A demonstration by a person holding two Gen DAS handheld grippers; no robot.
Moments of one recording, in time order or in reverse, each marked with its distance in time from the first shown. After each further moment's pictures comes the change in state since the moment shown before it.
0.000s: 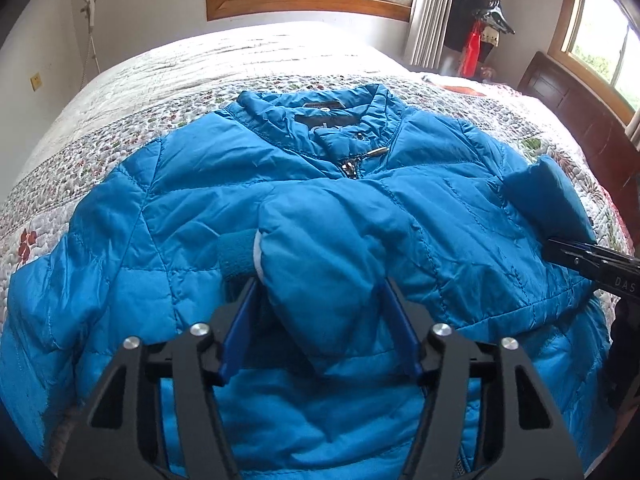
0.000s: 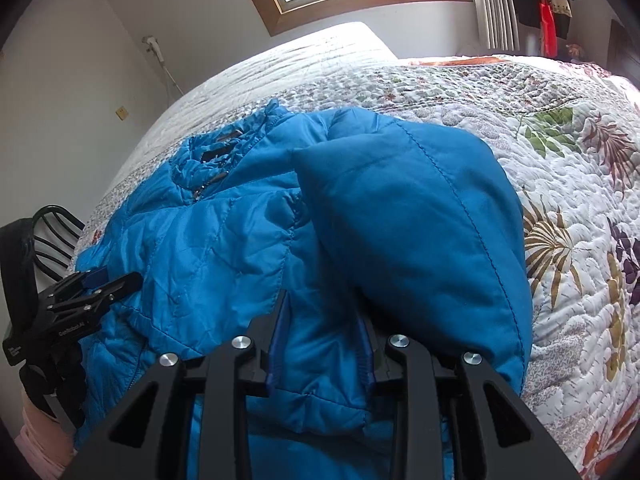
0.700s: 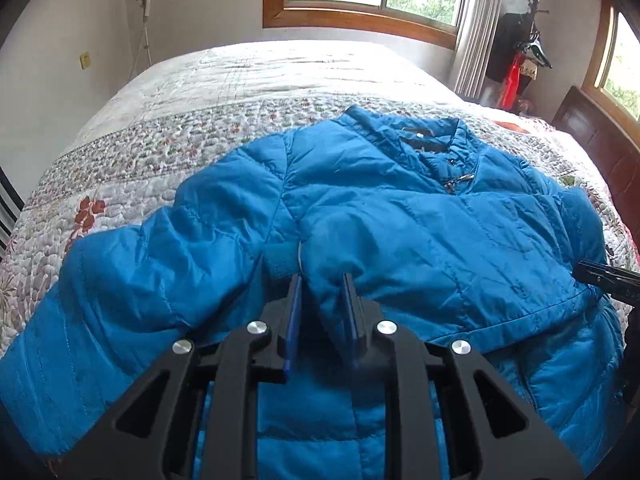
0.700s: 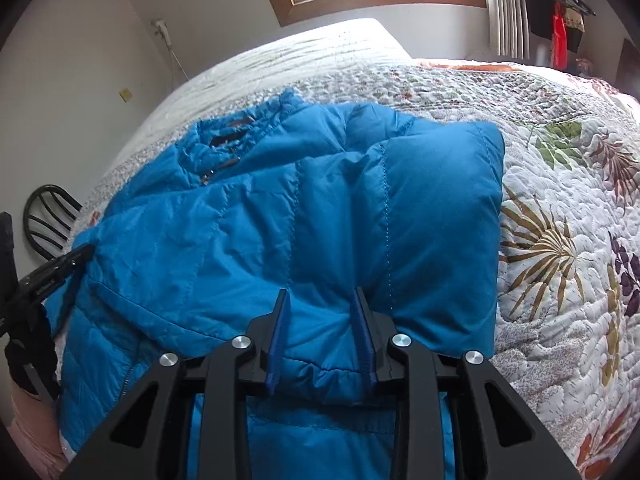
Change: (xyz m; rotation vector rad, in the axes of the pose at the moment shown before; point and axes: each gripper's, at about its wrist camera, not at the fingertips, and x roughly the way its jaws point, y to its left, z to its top) left arm -0.031 0.083 -0.019 -0.111 -0.044 0.095; right arm 0.010 0.015 0.001 -0.054 0.048 -0.034
